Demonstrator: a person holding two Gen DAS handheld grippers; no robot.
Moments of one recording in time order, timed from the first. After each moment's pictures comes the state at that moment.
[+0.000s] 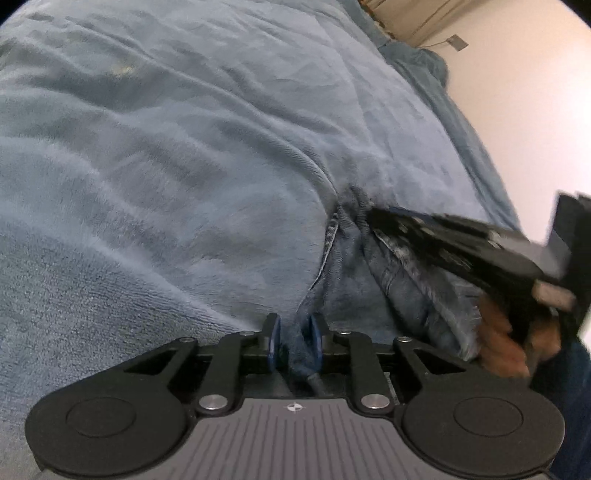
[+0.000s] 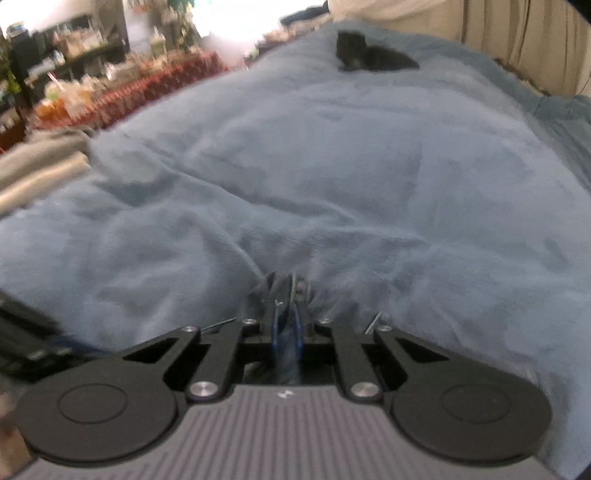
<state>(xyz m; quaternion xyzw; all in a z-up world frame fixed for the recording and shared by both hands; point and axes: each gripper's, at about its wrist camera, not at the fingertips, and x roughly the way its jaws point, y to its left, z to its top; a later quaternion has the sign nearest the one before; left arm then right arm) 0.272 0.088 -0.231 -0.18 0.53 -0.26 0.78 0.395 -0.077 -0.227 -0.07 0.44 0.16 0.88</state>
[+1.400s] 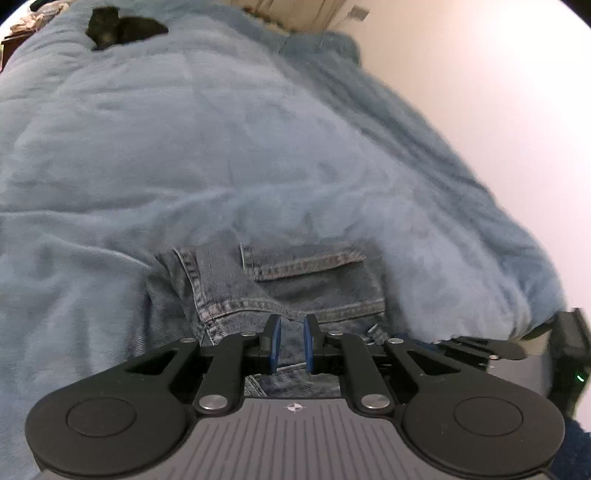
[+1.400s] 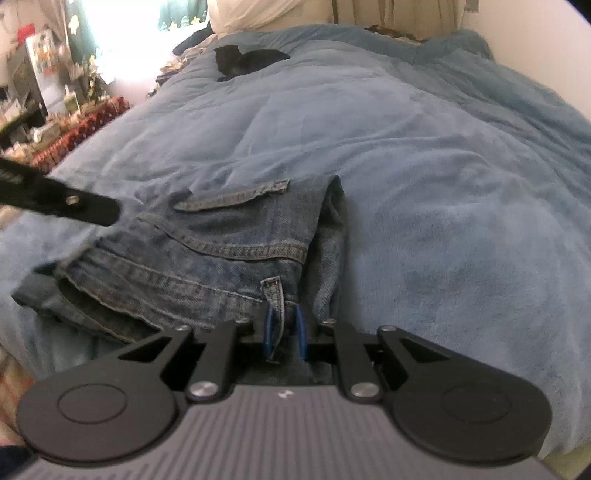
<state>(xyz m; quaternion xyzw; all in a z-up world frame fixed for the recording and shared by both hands) 0.264 -0.055 -0.160 -0.05 0.47 -0.34 0.81 0.232 -0.218 -0.208 0.01 0.41 0.03 0.91</state>
